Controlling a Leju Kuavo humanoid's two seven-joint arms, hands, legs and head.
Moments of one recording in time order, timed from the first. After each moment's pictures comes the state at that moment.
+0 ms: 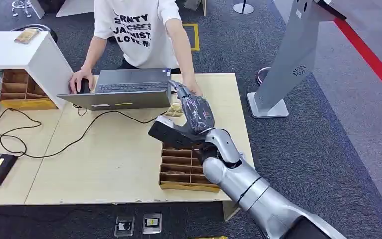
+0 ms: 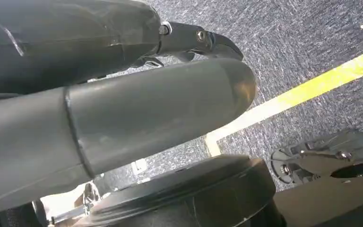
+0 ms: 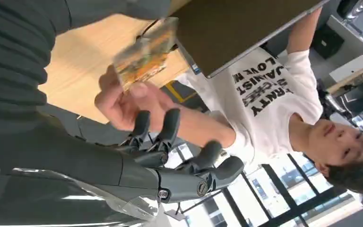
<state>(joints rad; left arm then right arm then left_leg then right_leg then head) -0.14 0.02 -1.40 -0.21 0.94 0.36 0.27 -0.76 0.08 0.86 -0.96 0.65 -0.52 0.01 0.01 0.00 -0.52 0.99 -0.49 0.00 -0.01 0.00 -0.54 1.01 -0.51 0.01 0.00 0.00</state>
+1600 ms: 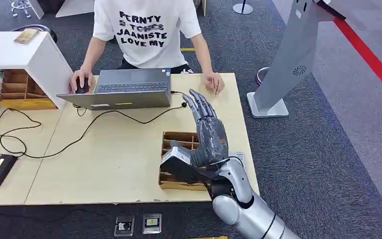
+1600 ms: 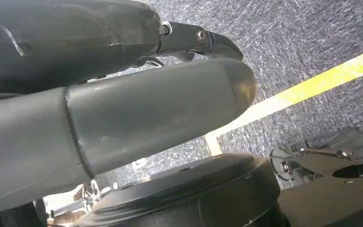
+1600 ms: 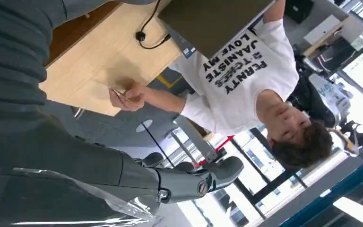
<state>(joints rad) -0.14 0.02 -1.40 -0.21 0.97 0.37 0.26 -0.46 -0.04 0.81 -1.43 0.81 -0.59 0.11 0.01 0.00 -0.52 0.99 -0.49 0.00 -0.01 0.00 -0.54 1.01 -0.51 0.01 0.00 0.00</state>
